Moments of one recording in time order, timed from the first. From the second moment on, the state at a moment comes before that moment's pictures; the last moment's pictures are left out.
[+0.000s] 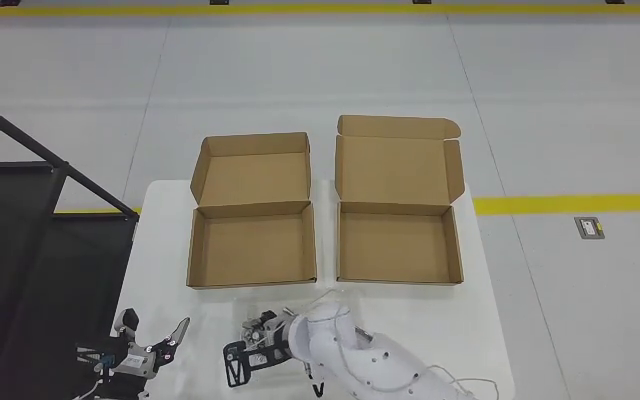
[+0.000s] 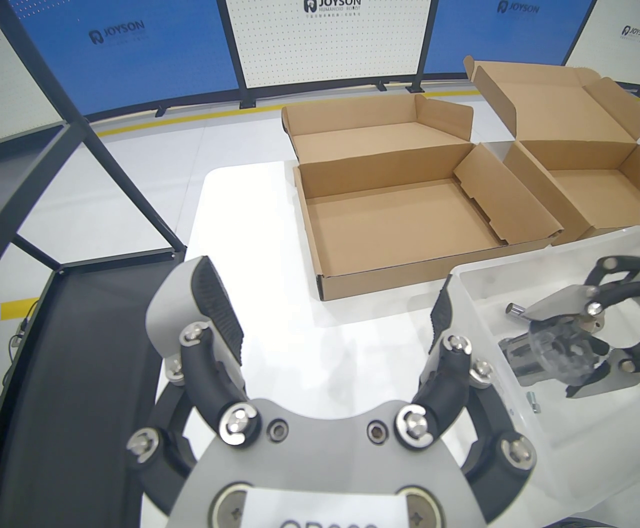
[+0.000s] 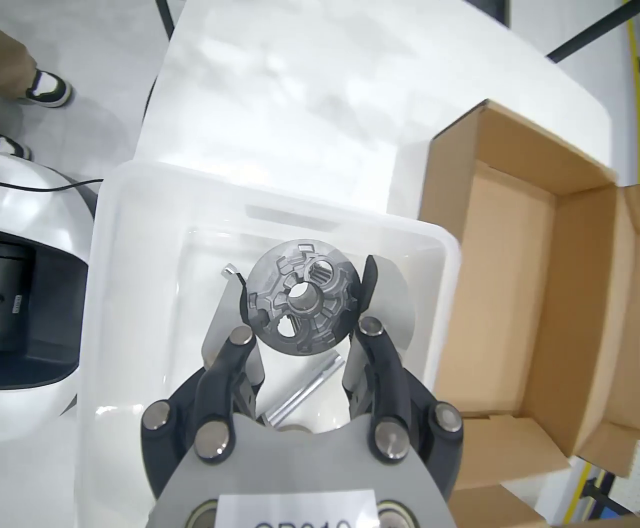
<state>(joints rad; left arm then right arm) 1.87 -1.16 -1.78 -1.85 1.23 -0.16 0.28 -0.75 -1.49 0.57 -1.44 -1.74 -0.73 0.48</state>
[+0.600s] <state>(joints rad) 1.87 -1.16 -1.78 -1.85 1.23 -0.16 0.28 -0.99 -1.40 0.73 -1.85 -1.92 -0.69 0.58</state>
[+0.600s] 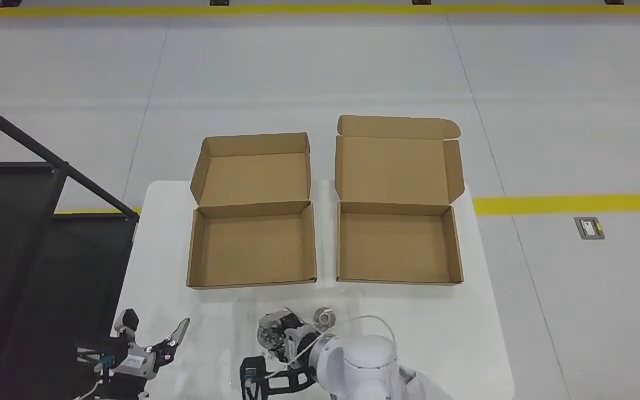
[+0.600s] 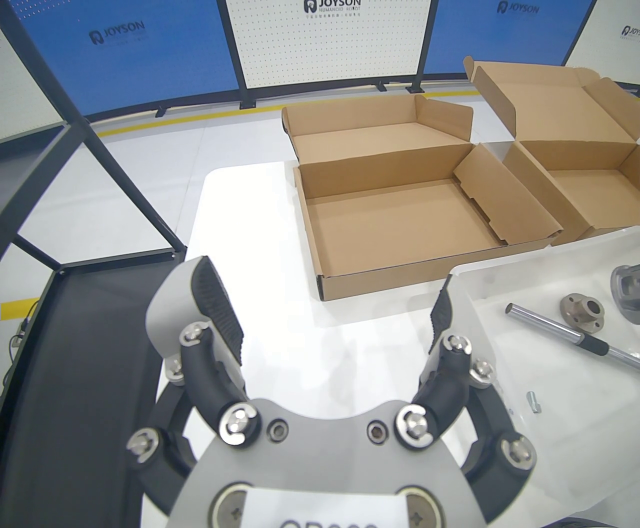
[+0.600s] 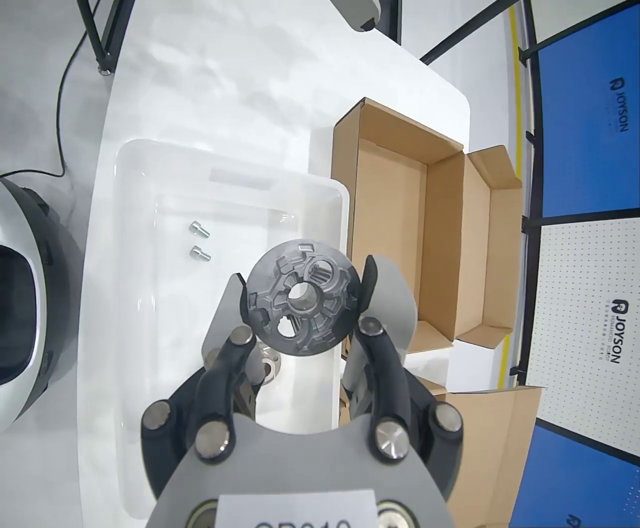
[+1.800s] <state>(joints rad) 1.87 -1.16 -1.78 -1.85 1.23 -0.16 0.28 -0.60 -1.46 1.05 -0.90 -1.58 -0.23 0.46</state>
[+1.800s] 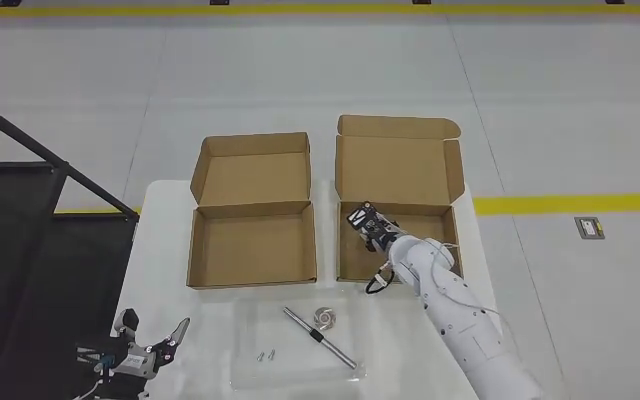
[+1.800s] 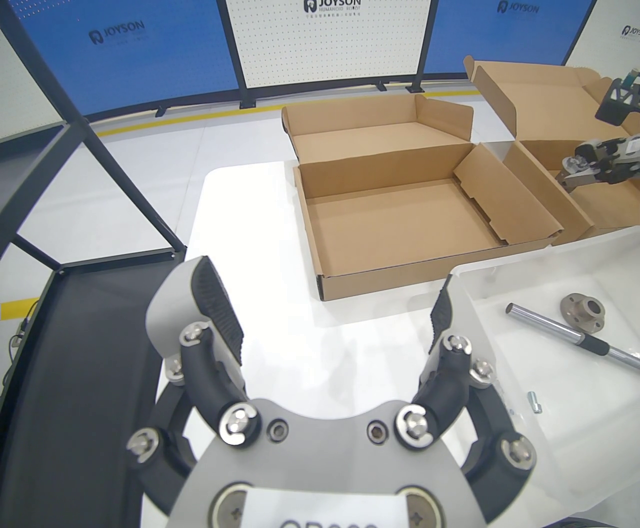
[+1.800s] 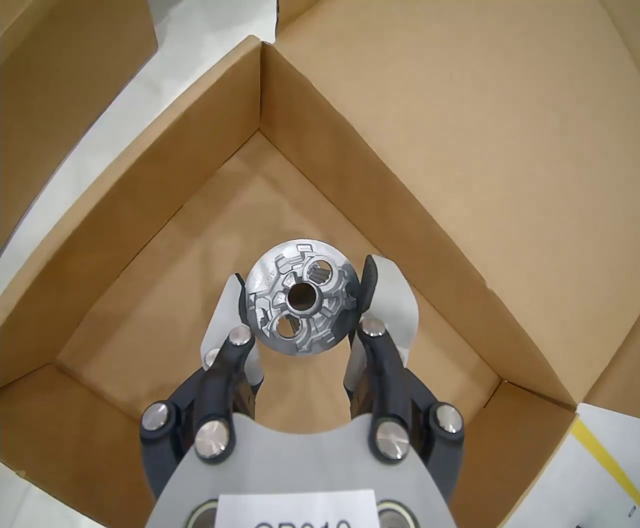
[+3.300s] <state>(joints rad) 1.87 -1.16 -1.78 -1.85 1.23 -0.16 0.28 -1.18 -1.36 0.96 -1.86 -1.95 -0.72 0.51</state>
